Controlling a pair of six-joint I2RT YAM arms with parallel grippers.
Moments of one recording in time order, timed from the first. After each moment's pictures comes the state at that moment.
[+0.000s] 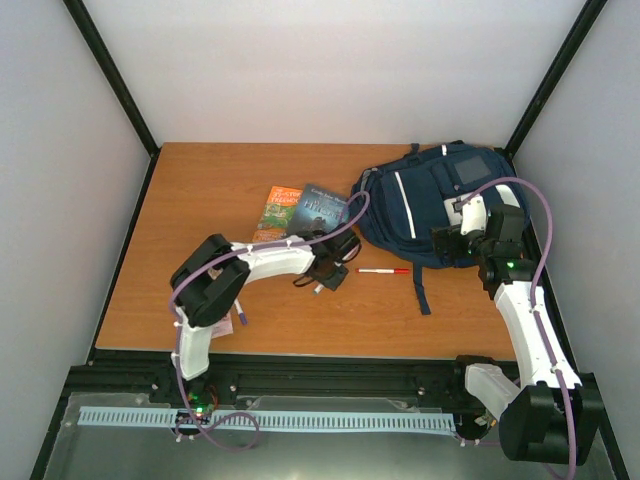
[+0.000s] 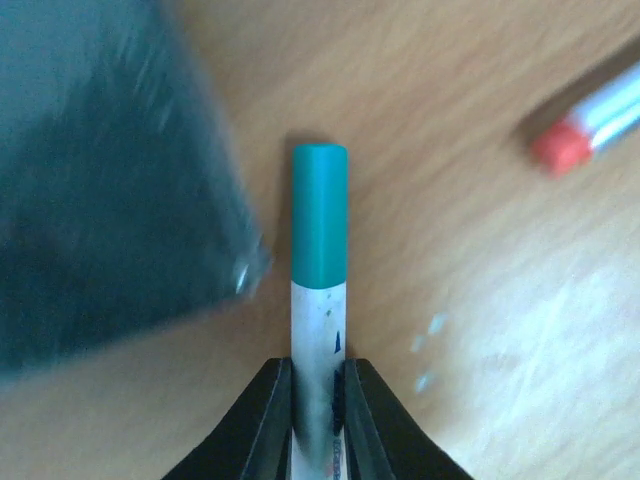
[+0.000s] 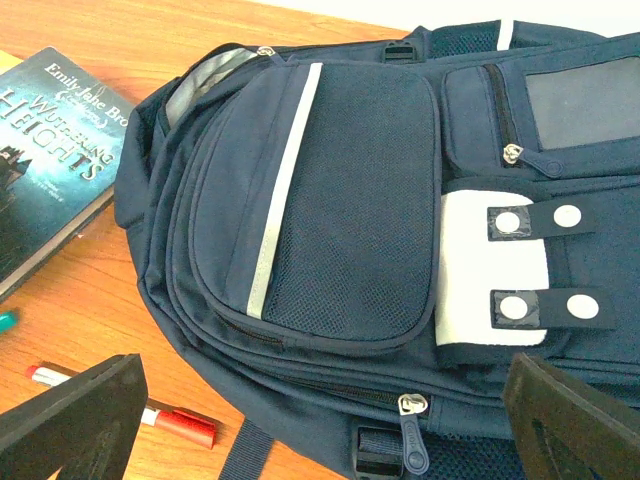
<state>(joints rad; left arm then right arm) -0.88 2.02 1.36 -0.60 -0.14 -0.22 -0.07 1.00 0.77 -0.39 -0.28 -0.23</state>
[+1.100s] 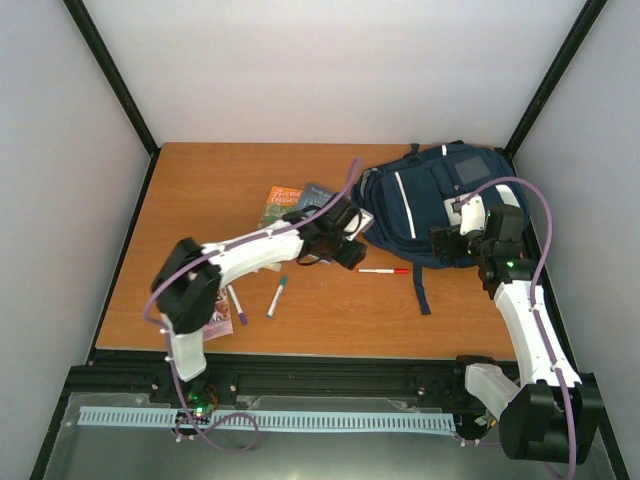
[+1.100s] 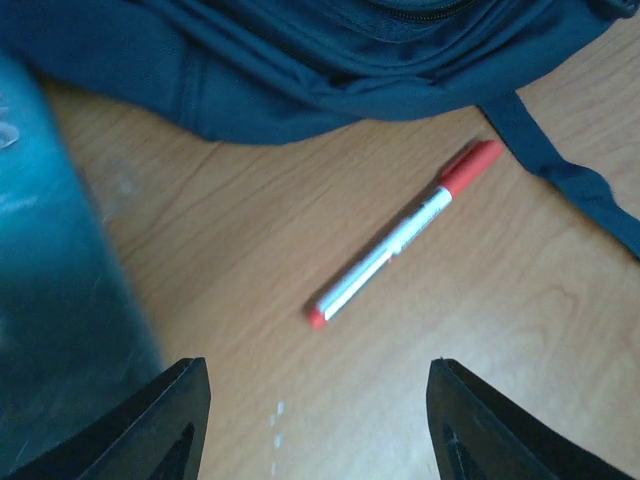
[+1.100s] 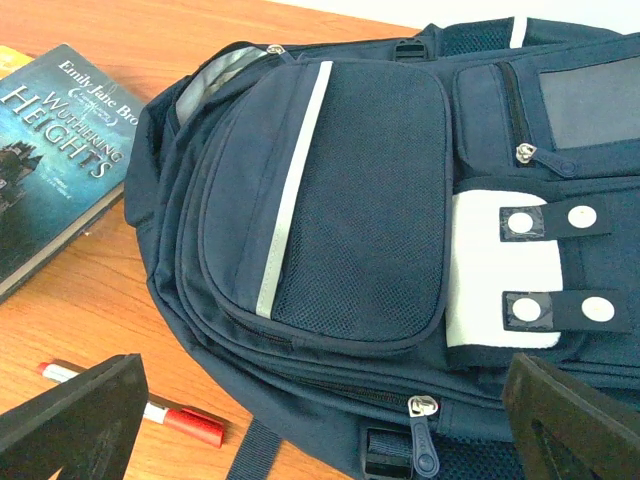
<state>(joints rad) -0.85 1.79 1.38 -0.54 0.08 -0.18 -0.07 1.00 0.77 -0.39 -0.30 -0.23</state>
